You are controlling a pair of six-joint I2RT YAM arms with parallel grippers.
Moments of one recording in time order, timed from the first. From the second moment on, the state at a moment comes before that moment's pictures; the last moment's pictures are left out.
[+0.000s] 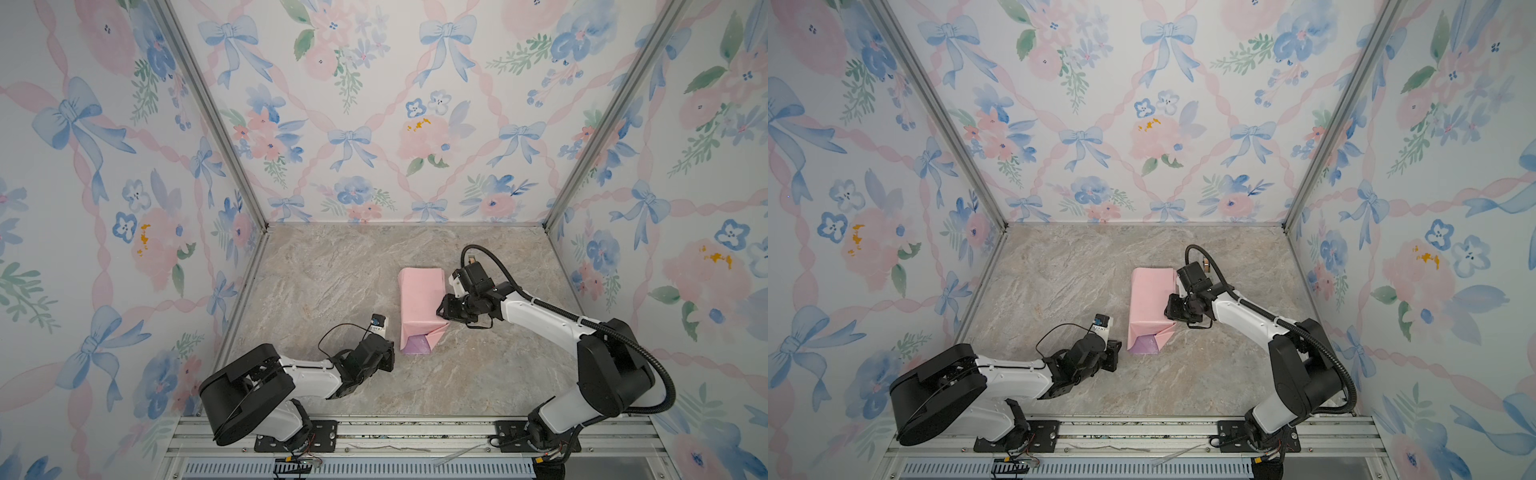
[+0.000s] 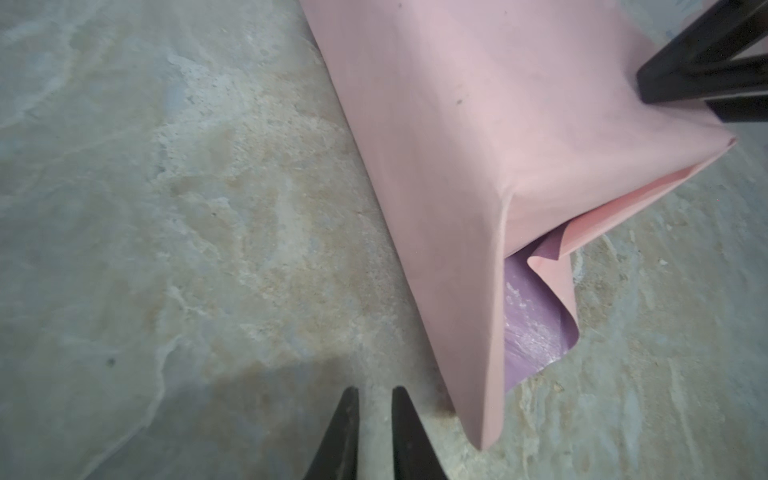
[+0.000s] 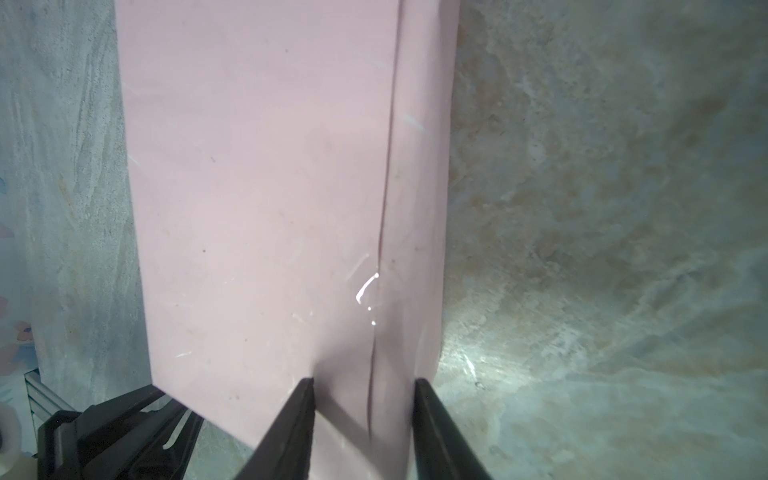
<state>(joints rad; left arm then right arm) -0.92 1.44 0.34 0.44 -0.24 -0.55 0.51 1.57 1.02 -0.52 -0.21 0.58</state>
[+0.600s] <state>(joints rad) -0.92 1.65 0.47 0.60 -0.11 -0.49 0.51 1.57 1.02 -0.52 -0.21 0.59</state>
